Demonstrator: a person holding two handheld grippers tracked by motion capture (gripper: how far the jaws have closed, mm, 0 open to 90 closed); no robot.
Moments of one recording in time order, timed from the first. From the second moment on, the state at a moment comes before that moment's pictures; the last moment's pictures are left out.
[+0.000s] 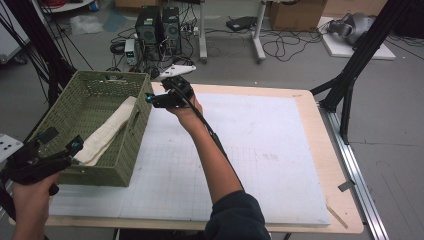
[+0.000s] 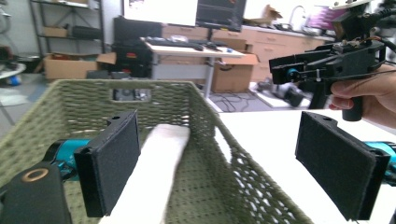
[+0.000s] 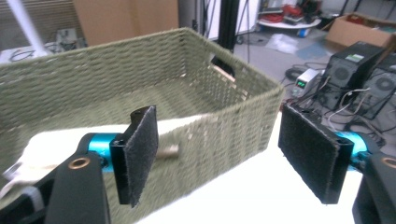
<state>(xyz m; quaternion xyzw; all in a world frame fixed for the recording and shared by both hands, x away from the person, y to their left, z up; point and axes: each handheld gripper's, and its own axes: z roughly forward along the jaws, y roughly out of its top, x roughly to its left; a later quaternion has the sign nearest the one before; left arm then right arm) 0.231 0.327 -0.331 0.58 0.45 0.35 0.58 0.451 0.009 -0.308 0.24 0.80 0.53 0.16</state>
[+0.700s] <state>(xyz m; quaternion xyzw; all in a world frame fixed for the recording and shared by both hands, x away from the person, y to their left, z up) 0.250 0.282 -0.330 0.62 0.40 0.30 0.60 0.390 -0.106 -0.327 0.26 0.79 0.52 0.18</state>
